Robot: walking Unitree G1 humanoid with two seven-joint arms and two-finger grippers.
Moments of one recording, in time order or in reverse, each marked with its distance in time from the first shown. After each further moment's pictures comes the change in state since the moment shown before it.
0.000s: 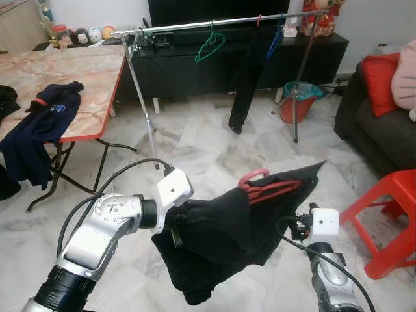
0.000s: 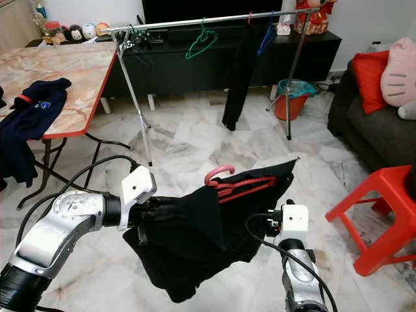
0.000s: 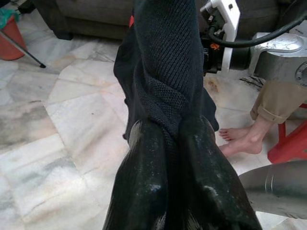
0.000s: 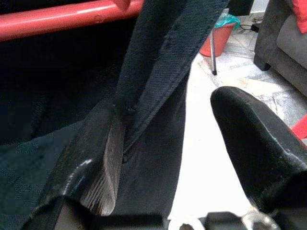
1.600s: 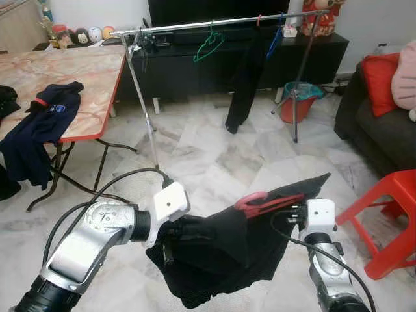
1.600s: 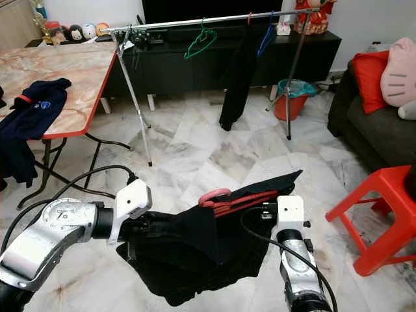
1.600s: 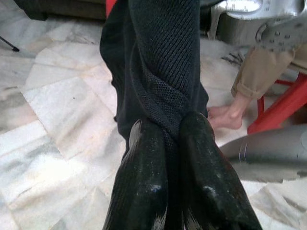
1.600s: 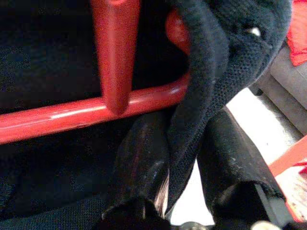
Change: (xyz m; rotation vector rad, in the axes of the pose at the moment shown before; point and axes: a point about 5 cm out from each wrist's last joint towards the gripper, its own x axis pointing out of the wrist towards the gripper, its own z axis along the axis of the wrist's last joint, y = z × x) left arm -0.015 -0.018 -0.009 0.011 0.098 -0.099; right arm 0.012 0.002 0.015 -0.107 -0.041 -0.031
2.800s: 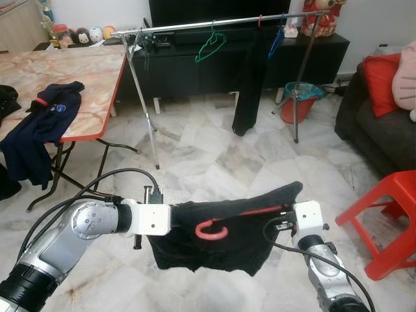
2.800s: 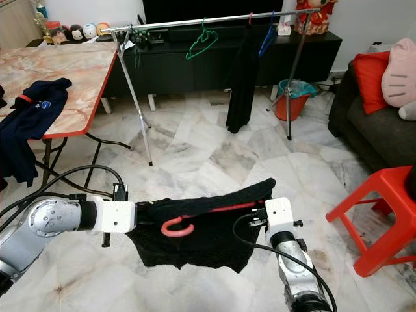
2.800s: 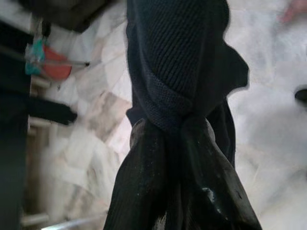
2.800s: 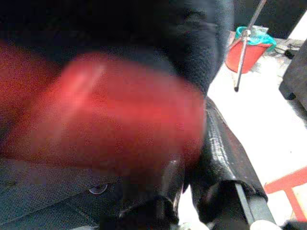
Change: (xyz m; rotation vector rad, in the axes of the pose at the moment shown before) left arm -0.022 0.027 -0.026 0.727 0.234 0.081; right arm -0.002 0.010 -0.008 -0.067 0.055 0.159
